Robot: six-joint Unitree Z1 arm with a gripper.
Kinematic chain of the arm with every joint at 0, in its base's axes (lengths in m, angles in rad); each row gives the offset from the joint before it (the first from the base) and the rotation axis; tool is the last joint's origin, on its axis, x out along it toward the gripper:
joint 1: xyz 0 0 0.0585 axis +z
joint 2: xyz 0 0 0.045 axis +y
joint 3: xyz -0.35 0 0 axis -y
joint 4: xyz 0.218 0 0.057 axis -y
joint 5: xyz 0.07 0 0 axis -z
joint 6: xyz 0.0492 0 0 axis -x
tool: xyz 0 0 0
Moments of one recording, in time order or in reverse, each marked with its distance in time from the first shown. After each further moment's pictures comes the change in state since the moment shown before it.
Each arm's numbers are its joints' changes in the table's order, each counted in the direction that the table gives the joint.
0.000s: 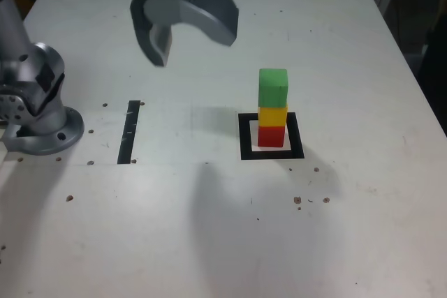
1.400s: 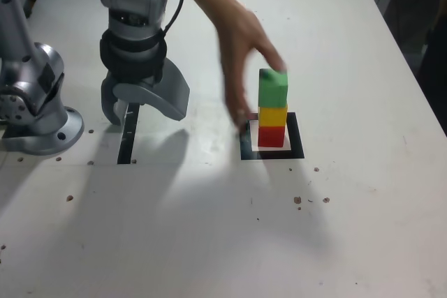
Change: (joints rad) arm 0.020 0.091 -0.509 0.356 -0.025 0.019
